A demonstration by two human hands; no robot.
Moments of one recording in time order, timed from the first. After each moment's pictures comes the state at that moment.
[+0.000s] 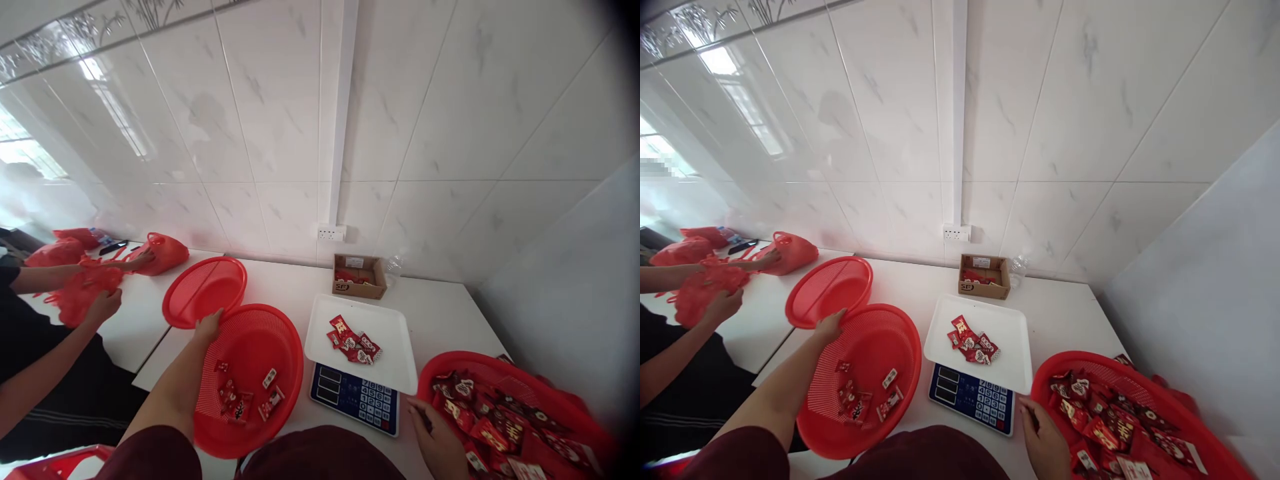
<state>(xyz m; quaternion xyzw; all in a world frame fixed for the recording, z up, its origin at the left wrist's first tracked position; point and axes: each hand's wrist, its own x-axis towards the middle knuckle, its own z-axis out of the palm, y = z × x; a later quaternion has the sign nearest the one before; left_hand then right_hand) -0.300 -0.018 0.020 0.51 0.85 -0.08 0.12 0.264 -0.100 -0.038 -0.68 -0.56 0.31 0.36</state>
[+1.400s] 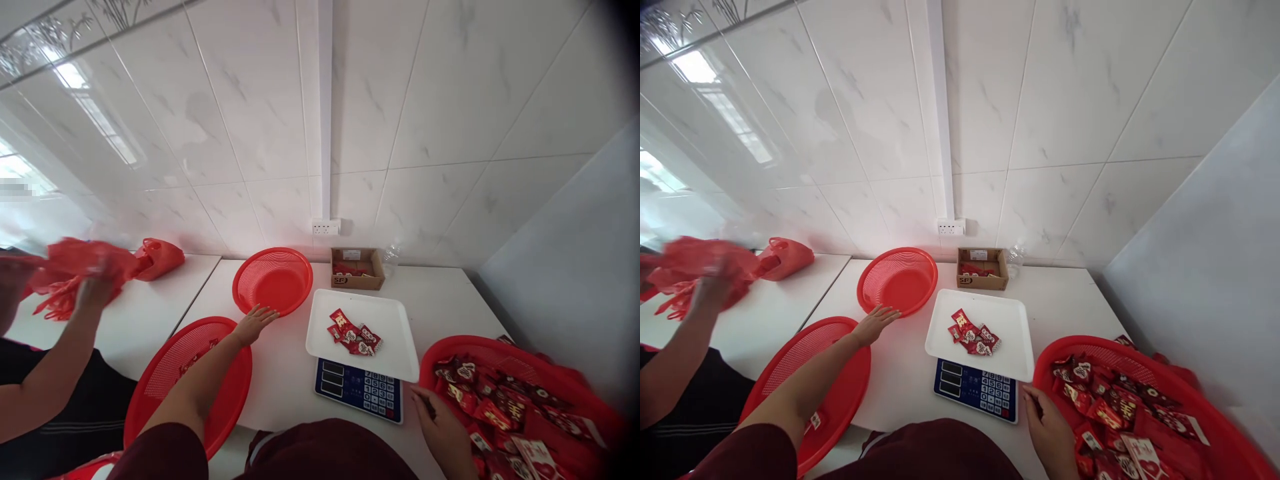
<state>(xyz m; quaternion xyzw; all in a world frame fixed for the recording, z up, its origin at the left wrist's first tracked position) -0.217 0.015 -0.005 0.86 0.51 -0.07 0.04 0.265 -0.102 -0.040 -0.69 -0.56 0.29 0.36</state>
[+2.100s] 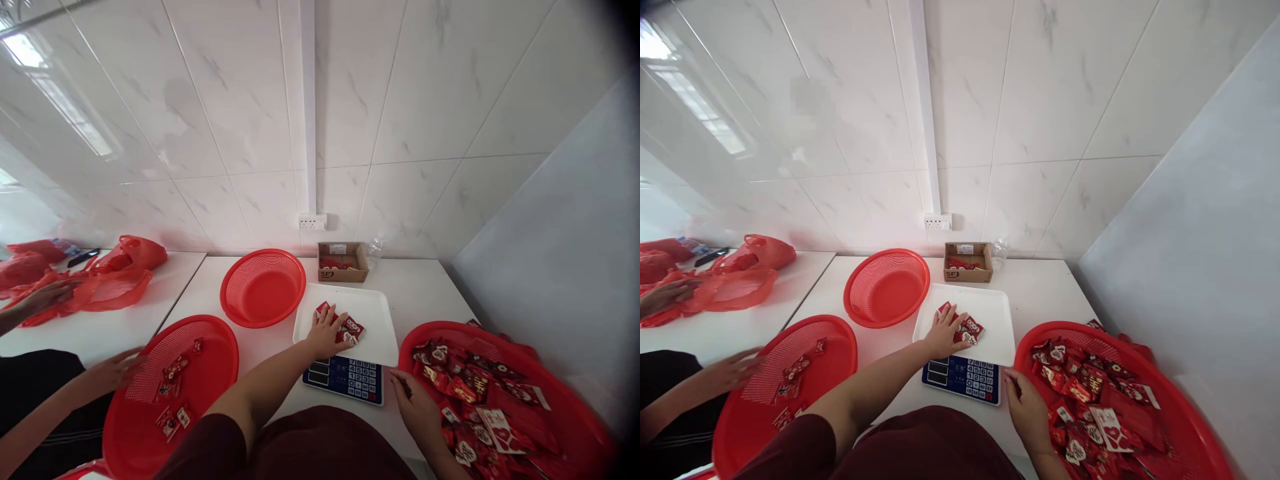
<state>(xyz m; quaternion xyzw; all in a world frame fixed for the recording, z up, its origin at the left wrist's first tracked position) 0.027 0.012 -0.021 0.85 0.50 0.06 0.16 0.261 -0.103 -0.041 -0.69 -0.56 0.29 0.36</state>
